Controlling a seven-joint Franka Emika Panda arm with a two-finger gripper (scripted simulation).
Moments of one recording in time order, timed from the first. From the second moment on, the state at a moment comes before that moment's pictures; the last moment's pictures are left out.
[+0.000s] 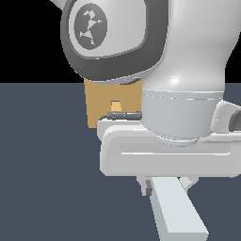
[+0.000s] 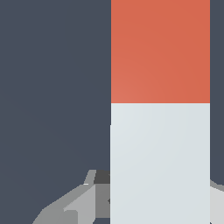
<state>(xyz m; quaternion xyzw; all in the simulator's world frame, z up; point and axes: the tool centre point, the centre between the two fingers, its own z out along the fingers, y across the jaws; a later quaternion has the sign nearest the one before) 0.070 -0.147 0.031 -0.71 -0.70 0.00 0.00</state>
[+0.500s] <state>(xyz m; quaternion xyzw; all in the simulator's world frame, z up) 0.036 -0.078 0.059 -0.70 -0.71 0.00 0.00</state>
